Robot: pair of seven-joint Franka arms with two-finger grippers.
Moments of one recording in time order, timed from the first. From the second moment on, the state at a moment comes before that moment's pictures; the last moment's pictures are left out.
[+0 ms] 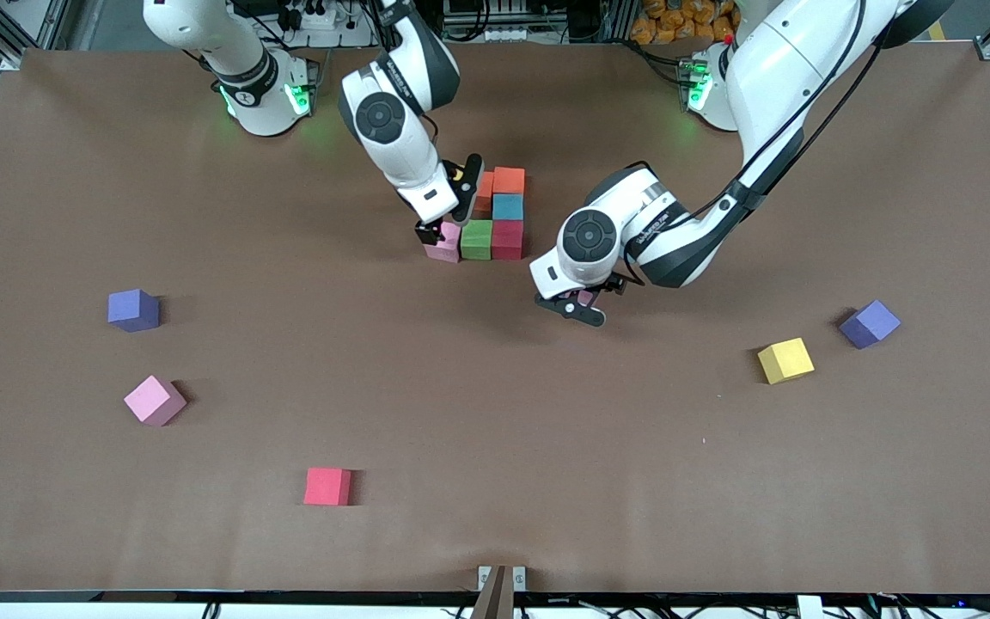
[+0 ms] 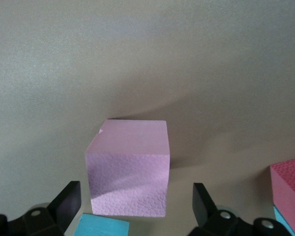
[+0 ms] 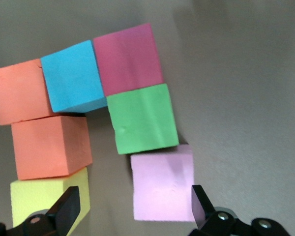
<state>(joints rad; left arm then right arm) -0.09 0.66 -0.66 -1.82 0.38 2.07 -0.52 1.49 0.28 -0.66 -2.26 0.58 2.45 -0.89</state>
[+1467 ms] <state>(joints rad) -0.10 0.67 -0.67 -1.72 0.42 2.11 -0.63 0.95 0.38 -0.70 -2.02 0.63 2.41 -0.48</state>
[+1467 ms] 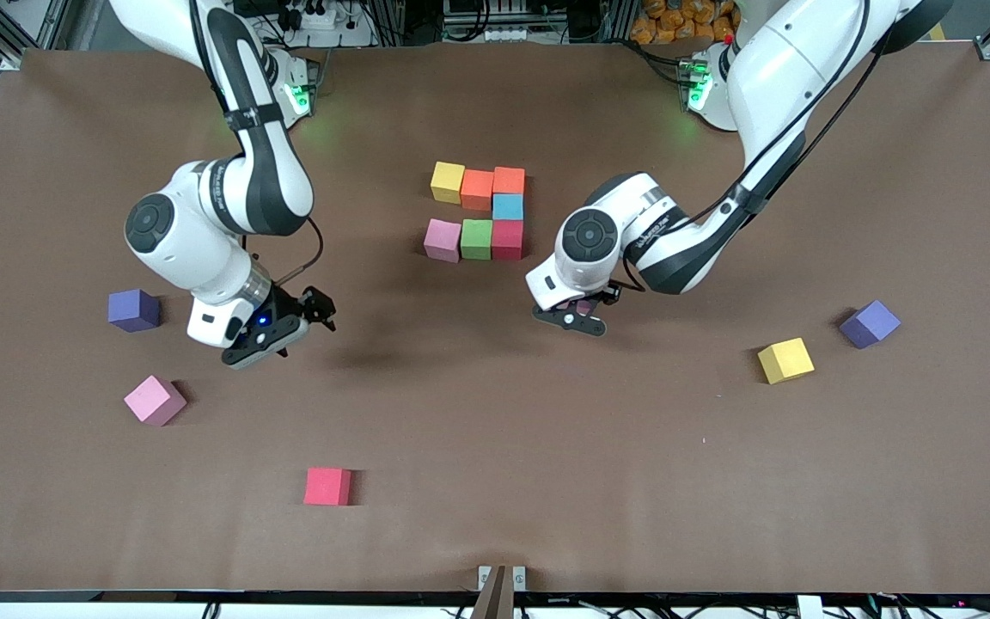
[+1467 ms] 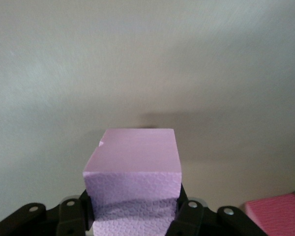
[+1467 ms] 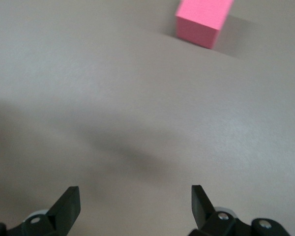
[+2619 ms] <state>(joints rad) -0.78 0.73 -0.10 -1.36 -0.06 2.11 -0.67 0.71 0.83 -0.54 -1.50 0.82 2.60 -0.29</state>
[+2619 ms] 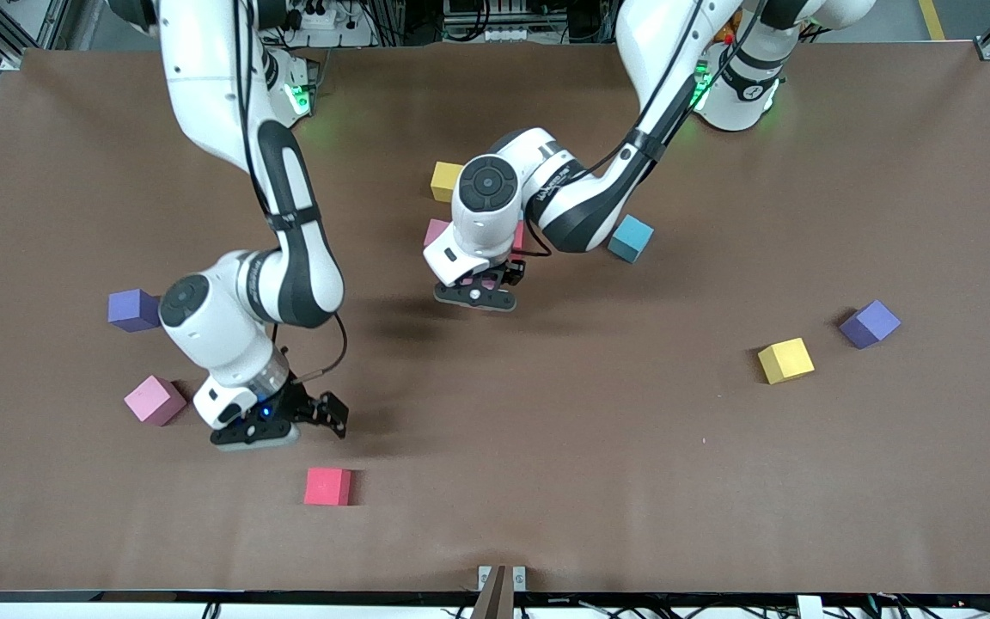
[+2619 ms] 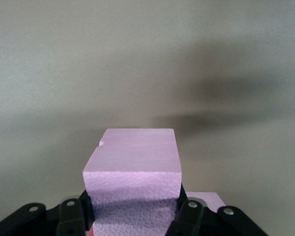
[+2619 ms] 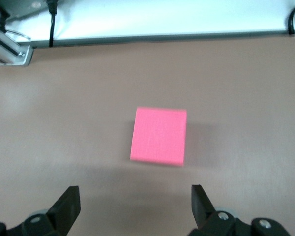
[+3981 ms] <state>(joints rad) -0.98 0.89 0.07 -1.22 -0.30 2.16 -0.66 0.58 1.06 -0.43 -1.25 0.79 2.70 -0.20</state>
